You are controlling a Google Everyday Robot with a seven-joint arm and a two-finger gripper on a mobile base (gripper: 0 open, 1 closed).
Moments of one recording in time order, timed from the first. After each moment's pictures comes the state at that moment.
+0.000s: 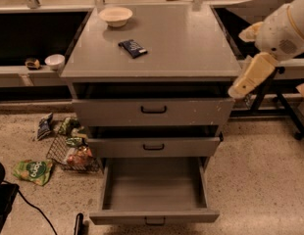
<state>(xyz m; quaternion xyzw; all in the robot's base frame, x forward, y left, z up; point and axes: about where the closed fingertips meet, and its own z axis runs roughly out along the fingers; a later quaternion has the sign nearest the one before) 0.547 -0.203 0.946 -0.57 0.77 0.06 0.30</state>
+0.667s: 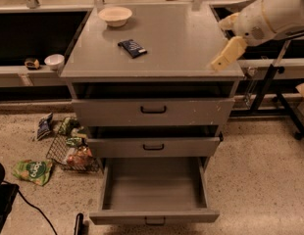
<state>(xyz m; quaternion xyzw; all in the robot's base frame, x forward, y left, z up) 0.642 -0.175 0.938 -0.55 0.74 0.14 0.37</state>
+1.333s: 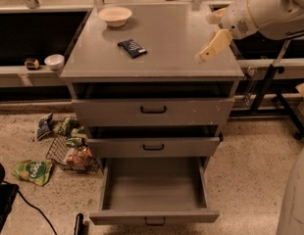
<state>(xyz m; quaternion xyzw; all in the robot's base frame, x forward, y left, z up) 0.691 -0.149 0.938 -0.55 0.71 0.18 0.40</state>
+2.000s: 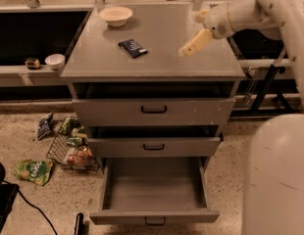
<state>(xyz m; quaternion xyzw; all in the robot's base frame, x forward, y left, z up) 0.757 -0.116 0.915 -0.53 0.69 0.21 0.45</state>
